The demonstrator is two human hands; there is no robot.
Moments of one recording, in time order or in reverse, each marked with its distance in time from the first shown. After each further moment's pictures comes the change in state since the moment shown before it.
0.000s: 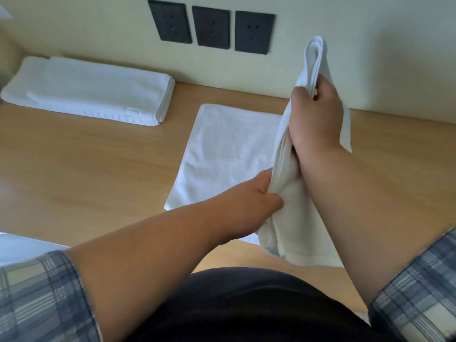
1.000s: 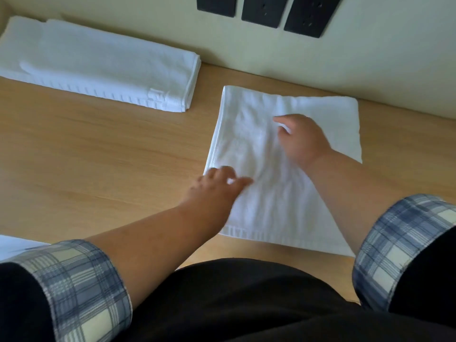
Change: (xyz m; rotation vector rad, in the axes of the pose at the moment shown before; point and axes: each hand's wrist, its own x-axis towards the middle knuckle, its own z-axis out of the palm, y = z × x) left_hand 0.000 -0.148 -0.127 1.214 0.366 0.241; right_hand -0.005 0.091 0.105 -0.781 -0.495 -0.263
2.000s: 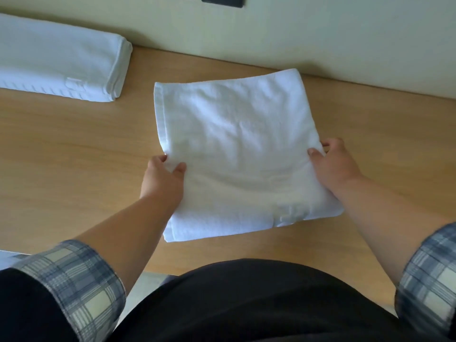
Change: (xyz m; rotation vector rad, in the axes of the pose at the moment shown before) left_hand 0.074 0.066 0.045 -0.796 0.281 -0.963; right_hand -0.081 0.208 -0.061 0.244 -0.049 0.593
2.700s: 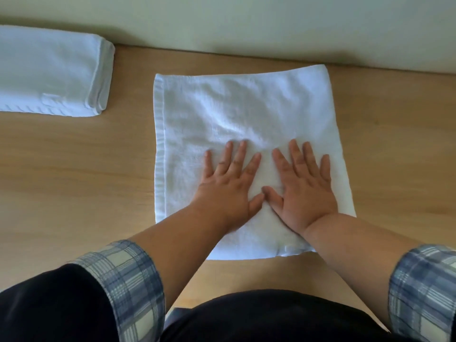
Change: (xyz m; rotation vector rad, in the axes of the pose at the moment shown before) left_hand 0.001 0.040 0.075 0.922 -0.310 0.933; right_hand -0.036 -0.018 0.085 -0.622 0.035 -0.537
